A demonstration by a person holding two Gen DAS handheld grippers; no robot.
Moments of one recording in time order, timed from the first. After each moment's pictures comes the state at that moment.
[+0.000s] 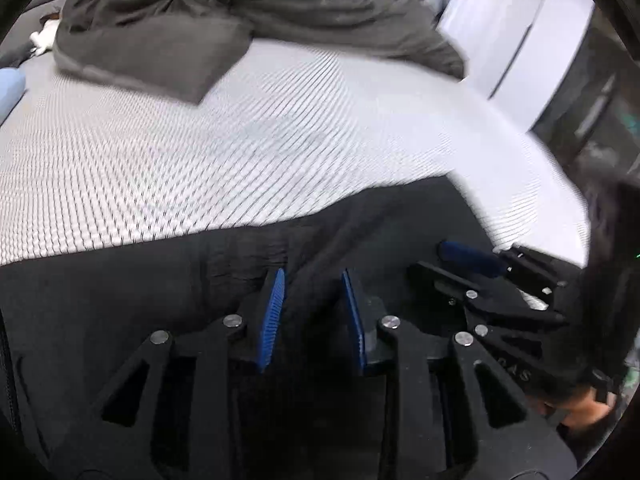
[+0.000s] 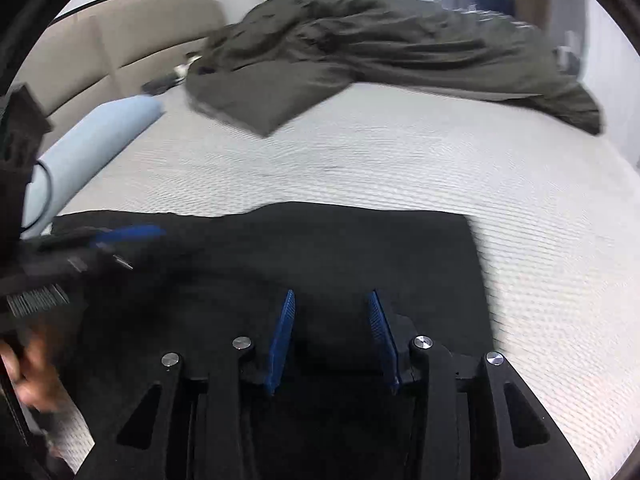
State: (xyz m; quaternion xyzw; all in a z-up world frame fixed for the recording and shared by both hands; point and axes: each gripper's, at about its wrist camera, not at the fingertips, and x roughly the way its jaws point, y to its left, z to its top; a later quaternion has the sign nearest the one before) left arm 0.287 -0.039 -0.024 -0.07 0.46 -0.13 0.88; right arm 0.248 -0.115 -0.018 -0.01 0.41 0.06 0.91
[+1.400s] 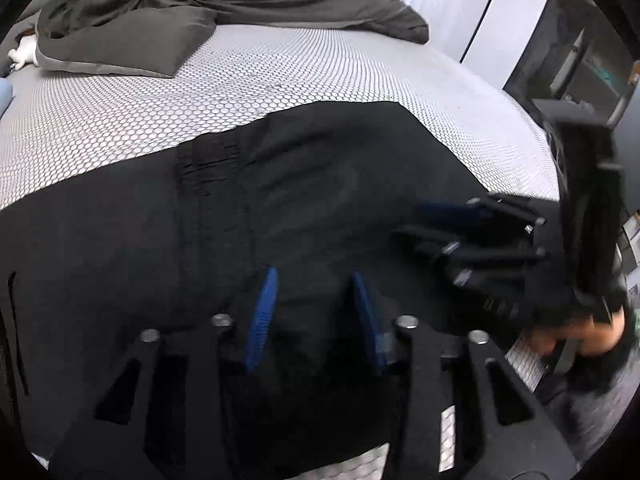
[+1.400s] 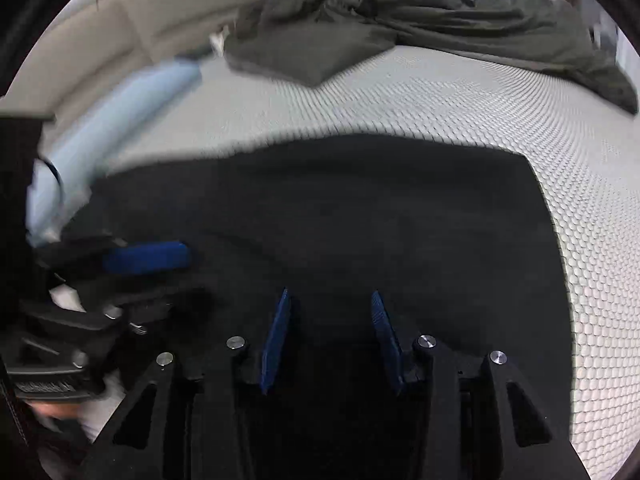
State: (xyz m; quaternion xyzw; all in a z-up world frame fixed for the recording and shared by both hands) left arm 0.201 -0.038 -0.026 -0.04 0.45 -0.20 0.87; right arm 0.180 -0.117 -0.021 -0.03 0.45 0.10 0.89
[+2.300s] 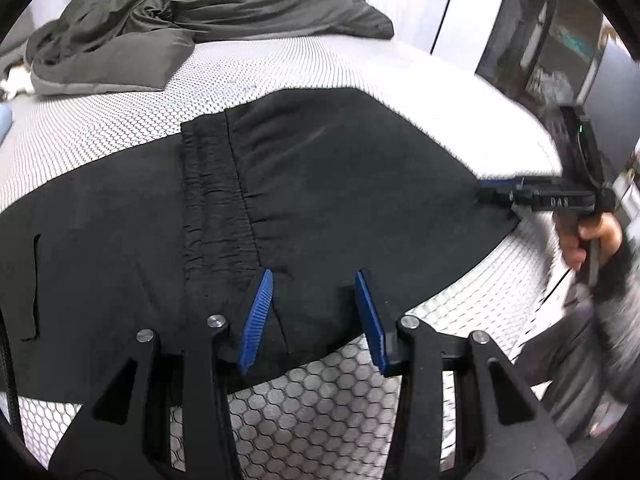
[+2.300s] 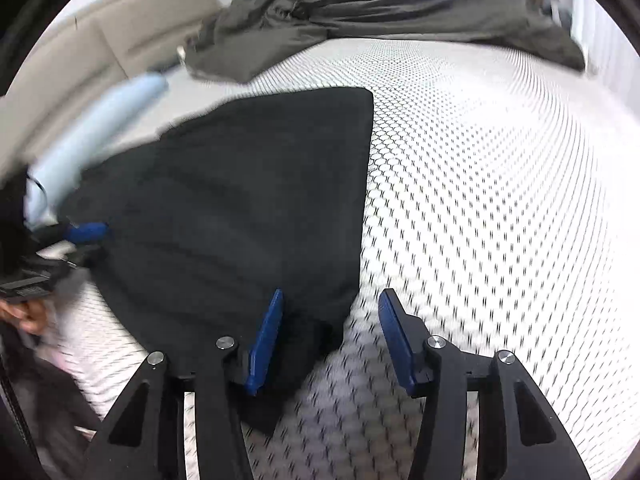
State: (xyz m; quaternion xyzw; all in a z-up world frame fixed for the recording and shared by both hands) left arm 0.128 -0.024 -0.012 -0.01 0.43 -0.24 0.87; right arm 0.108 -0.302 -0.010 0.05 0.45 0.10 0.89
